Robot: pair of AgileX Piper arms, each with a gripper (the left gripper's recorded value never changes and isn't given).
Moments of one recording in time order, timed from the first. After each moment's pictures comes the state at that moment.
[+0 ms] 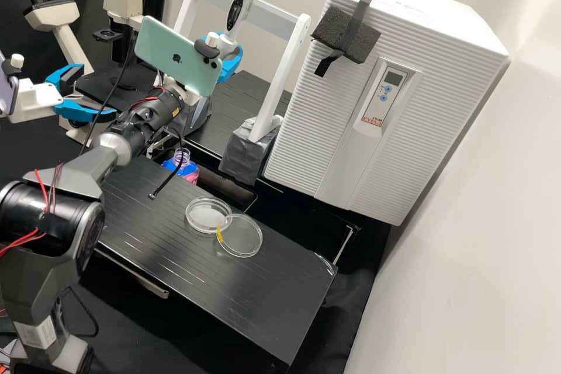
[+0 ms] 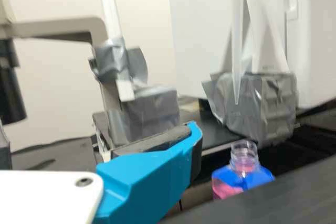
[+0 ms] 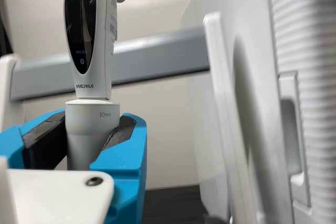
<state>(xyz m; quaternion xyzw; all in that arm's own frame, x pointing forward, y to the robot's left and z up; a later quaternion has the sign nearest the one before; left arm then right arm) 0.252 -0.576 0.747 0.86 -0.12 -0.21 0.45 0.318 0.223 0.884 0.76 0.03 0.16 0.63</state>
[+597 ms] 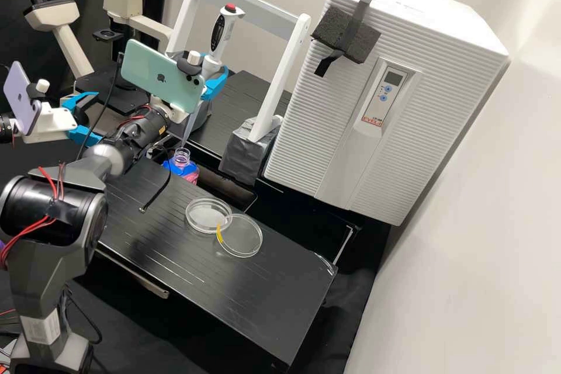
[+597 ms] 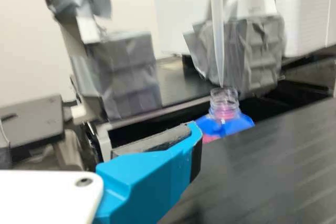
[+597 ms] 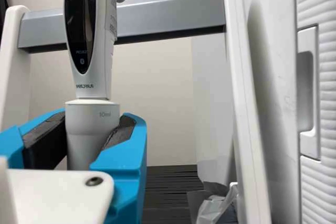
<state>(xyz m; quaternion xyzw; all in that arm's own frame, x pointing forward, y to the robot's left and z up) 0.264 -0.568 0.706 0.87 -0.07 -0.25 0.43 0.317 0.205 0.850 0.73 0.02 0.16 0.66</state>
